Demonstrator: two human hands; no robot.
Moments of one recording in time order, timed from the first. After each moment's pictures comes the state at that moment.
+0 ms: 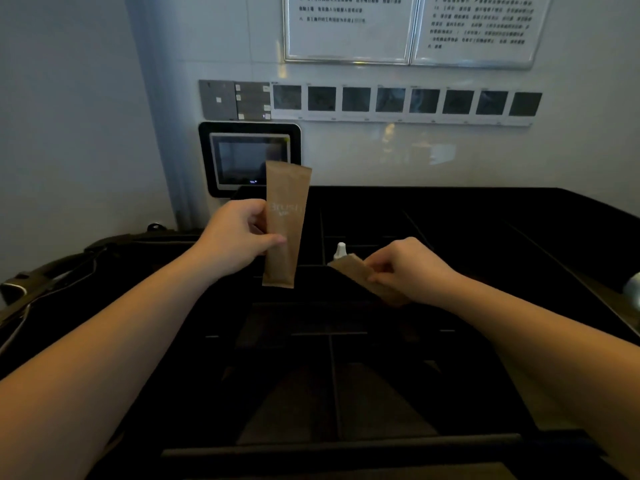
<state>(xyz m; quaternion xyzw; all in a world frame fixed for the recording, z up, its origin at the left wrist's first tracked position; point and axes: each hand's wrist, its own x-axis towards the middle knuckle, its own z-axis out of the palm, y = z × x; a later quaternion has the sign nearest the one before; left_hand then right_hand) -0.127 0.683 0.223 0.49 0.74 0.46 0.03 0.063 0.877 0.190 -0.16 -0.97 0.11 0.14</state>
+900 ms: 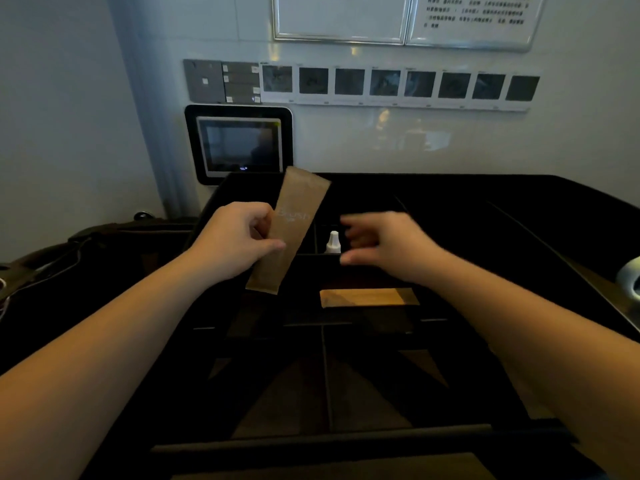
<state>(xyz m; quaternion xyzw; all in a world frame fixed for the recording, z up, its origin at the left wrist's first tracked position) -0.126 0.689 0.209 0.53 0.76 0.38 0.00 0.053 0.865 0.204 -0.17 -0.94 0.25 0.18</state>
